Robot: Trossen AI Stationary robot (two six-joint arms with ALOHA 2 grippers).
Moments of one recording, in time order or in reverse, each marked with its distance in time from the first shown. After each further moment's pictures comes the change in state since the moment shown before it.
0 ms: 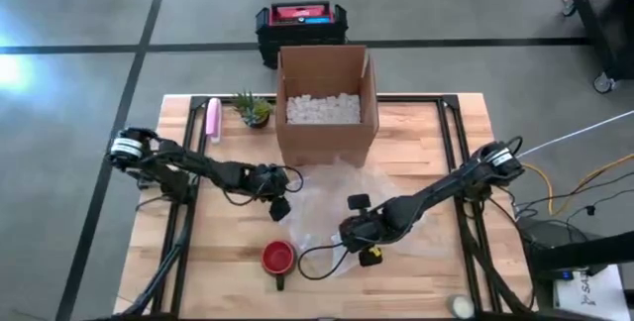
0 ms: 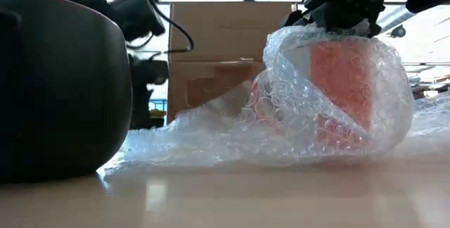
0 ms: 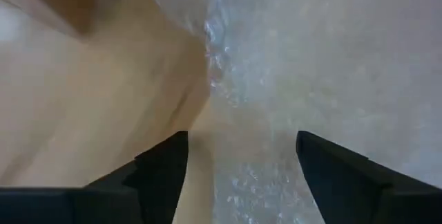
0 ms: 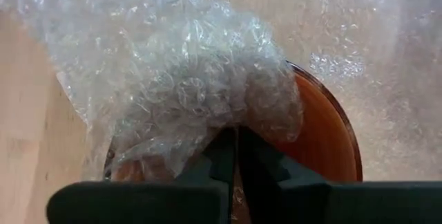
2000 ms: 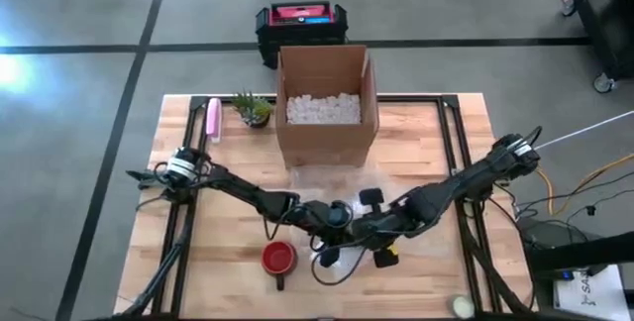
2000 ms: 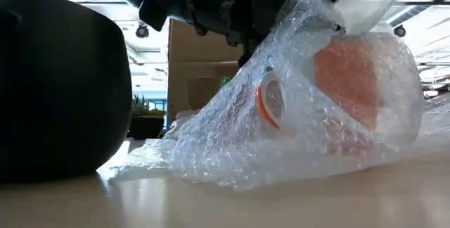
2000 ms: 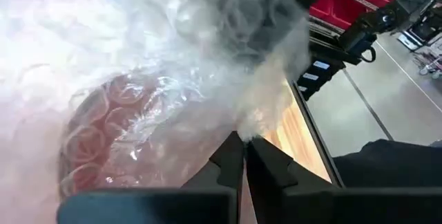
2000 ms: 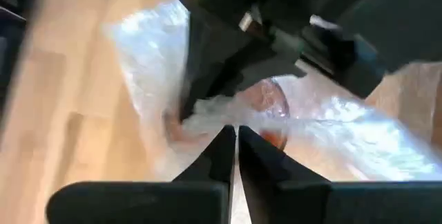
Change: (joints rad) left arm -0.190 0.436 0.537 0.591 0.216 0.162; right arm 0.042 -0.194 0.139 -0.229 -0.016 0.029
